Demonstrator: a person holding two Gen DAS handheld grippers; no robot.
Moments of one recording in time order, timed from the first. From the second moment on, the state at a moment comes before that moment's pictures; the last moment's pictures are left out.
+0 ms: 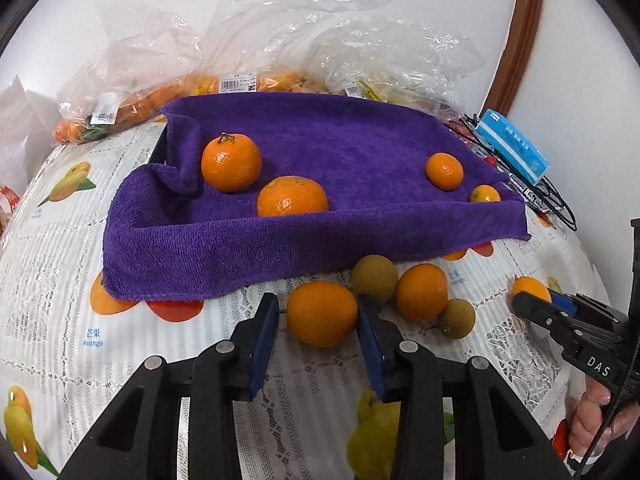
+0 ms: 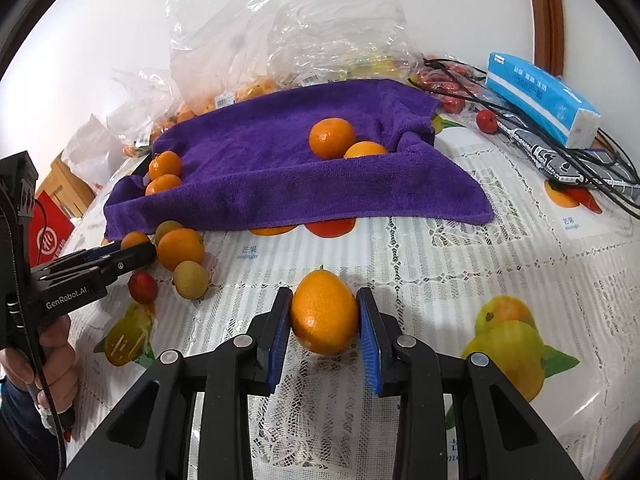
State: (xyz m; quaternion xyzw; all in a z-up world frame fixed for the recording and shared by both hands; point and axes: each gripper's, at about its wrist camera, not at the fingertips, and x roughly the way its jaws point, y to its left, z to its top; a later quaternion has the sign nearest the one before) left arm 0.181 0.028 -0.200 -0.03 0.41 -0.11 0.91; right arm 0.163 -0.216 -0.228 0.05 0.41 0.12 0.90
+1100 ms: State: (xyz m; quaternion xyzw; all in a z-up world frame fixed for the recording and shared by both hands) left arm 0.153 0.049 -0.178 -0.08 0.33 -0.11 0.93; right arm 0.148 -0.231 -0.214 0.09 0.36 0.12 0.92
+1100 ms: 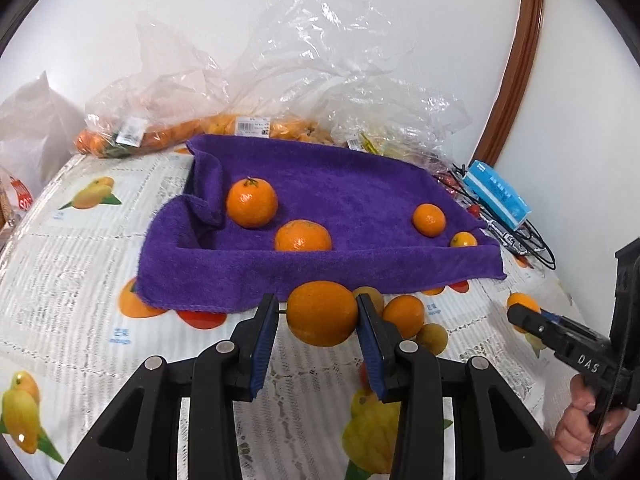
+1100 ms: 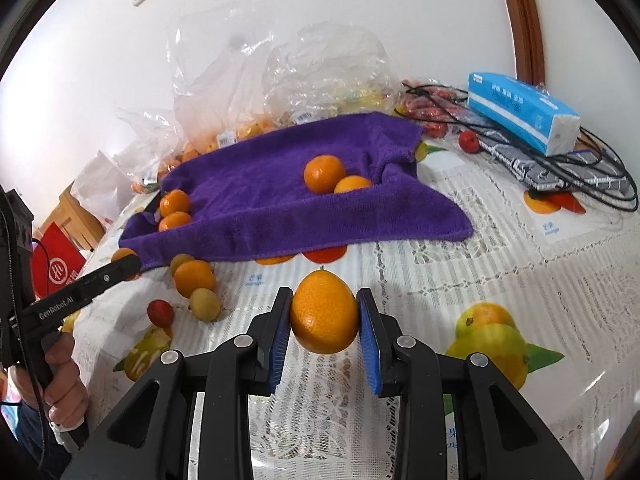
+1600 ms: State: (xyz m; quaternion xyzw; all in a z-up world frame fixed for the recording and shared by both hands) left arm 0.153 0.068 -0.114 -0.08 0.27 -0.08 0.95; right arm 0.168 -0.212 -0.138 0.07 0.29 0.15 0.94
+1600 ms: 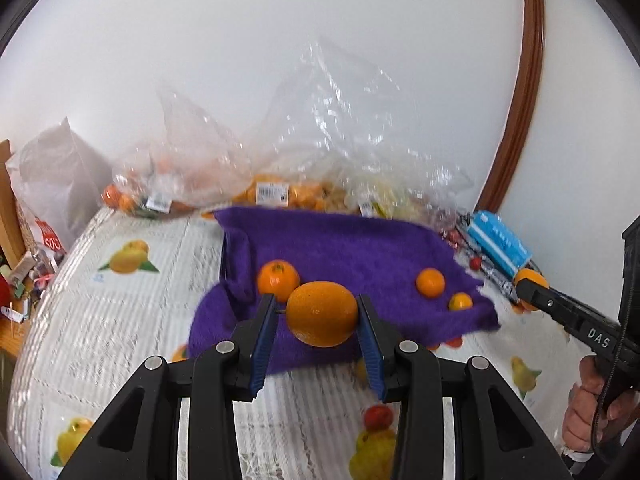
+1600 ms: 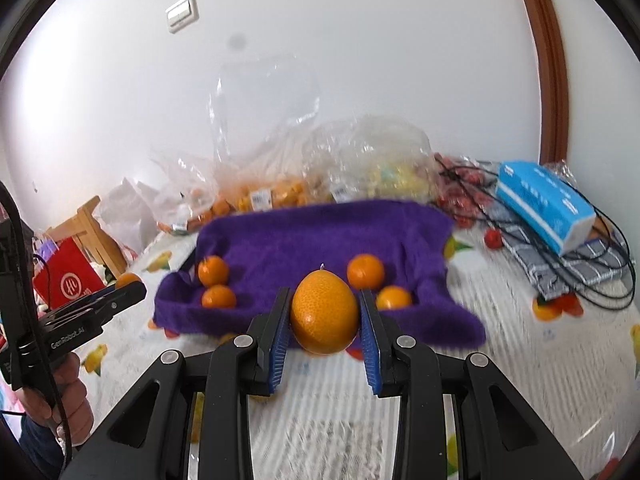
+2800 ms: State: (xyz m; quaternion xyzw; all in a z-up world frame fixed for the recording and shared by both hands) left arm 0.250 0.066 -0.103 -0.08 0.32 -0.06 0.94; right arm 0.273 -0.222 -0.122 0.07 0.31 0.12 0.94
